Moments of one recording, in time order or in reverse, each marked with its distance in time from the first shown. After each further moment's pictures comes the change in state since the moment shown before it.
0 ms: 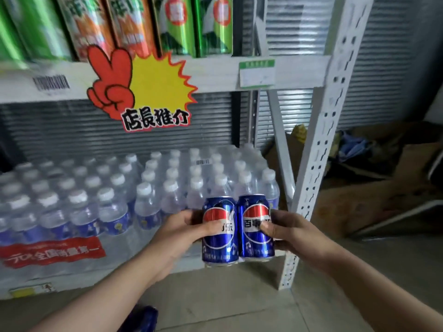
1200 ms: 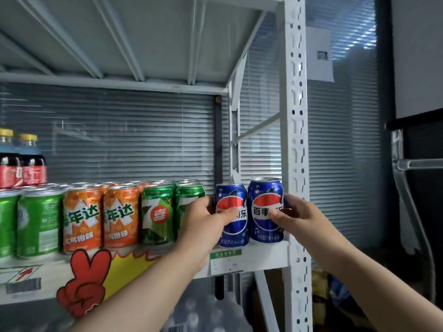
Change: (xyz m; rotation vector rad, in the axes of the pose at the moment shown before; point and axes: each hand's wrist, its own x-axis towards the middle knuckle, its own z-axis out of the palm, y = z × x) left_hand 0.087 0.295 0.084 0.033 0.257 0.528; right_hand 0.016 -0.297 -0.079 -0.258 0.367 -0.588
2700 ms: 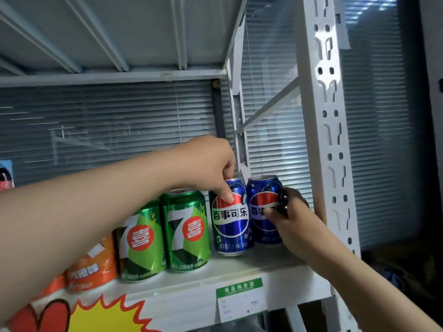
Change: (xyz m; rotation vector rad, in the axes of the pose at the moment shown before) left_hand 0.120 0.075 -0.002 1.537 -0.485 0.529; right_hand 0.078 0.042 0.042 -0.202 0.139 0.021
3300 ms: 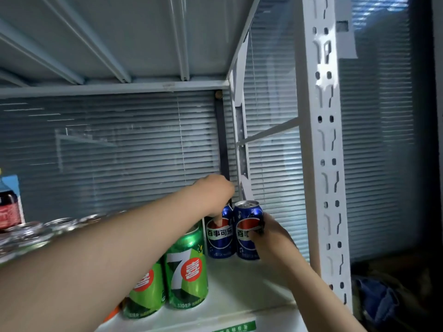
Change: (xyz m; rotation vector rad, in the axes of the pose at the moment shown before) left_hand 0.067 -0.013 0.024 0.235 -0.231 -0.100; right_hand 0.046 -0.015 0.017 -0.184 -0.078 0.151
